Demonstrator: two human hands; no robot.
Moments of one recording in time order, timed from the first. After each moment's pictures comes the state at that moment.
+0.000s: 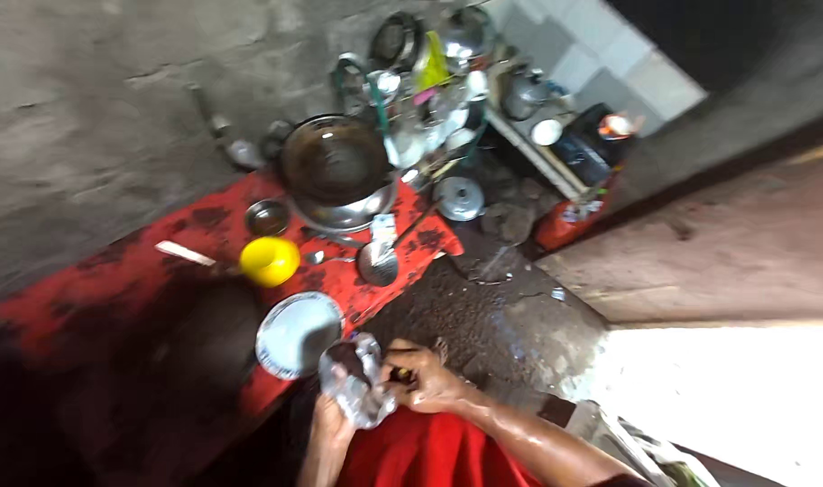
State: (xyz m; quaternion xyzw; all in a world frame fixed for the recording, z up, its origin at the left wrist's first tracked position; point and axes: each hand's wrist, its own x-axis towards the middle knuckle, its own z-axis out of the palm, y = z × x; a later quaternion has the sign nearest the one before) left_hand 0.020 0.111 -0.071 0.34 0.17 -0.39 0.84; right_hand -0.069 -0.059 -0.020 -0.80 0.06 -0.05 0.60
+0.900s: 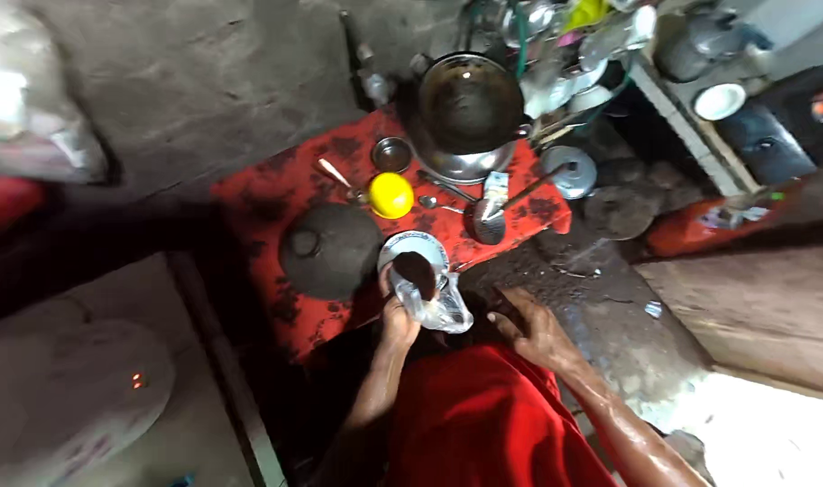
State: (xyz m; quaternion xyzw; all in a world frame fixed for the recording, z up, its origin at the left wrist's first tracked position) left_hand 0.109 0.181 -0.106 0.35 0.12 -0.25 0.89; right_hand -0.030 -0.024 -0.011 -0.89 0.17 0.07 0.41
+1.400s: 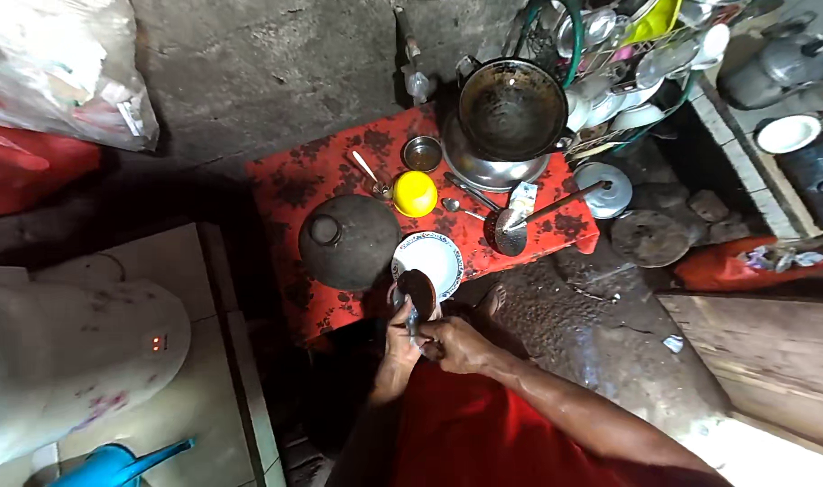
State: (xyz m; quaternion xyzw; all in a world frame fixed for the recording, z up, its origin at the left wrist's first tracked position) left_hand 0.082 0.202 -0.109 0.30 0.26 -0.26 0.88; right_hand 0.040 0.062 -0.068 -0.84 -0.12 0.22 0.48
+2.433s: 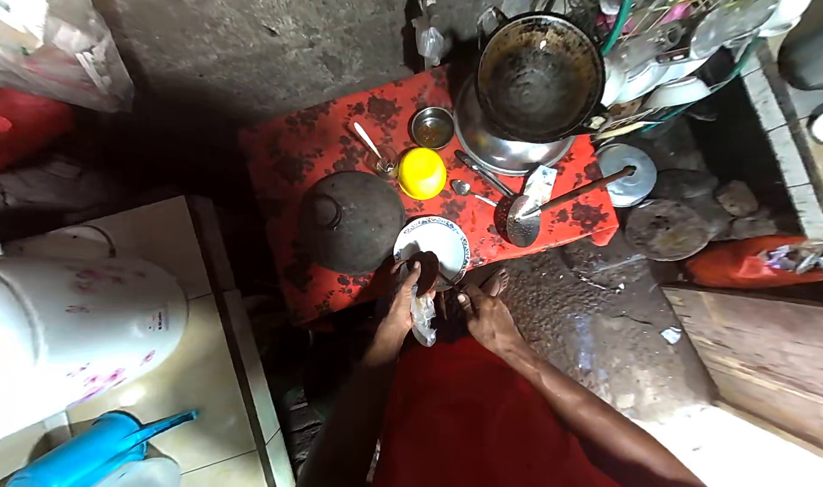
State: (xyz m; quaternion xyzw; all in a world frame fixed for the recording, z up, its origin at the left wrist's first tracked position) left_hand 0.132 0.191 -0.152 0.51 0.32 -0.32 0.73; right_hand 0.043 0.023 -0.079 -0.88 0.18 0.26 0.35
